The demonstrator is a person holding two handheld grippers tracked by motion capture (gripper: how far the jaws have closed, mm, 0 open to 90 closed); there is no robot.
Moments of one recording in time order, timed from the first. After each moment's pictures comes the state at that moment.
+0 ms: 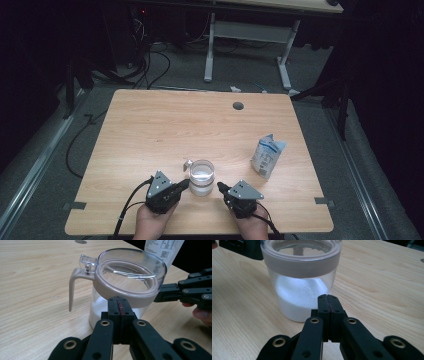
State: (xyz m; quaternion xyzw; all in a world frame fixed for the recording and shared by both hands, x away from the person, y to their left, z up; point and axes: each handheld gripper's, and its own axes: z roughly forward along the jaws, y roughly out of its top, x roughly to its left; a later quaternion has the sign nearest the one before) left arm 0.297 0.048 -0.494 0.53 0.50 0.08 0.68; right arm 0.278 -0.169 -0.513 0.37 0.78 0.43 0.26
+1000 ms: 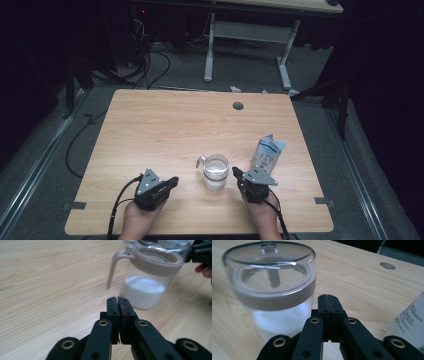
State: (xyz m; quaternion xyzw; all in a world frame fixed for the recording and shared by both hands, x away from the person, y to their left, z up) left arm 0.304 0.093 -0.499 0.55 0.50 0.10 0.66; right arm 0.310 -0.203 -0.498 0.41 0.75 0.42 0.30
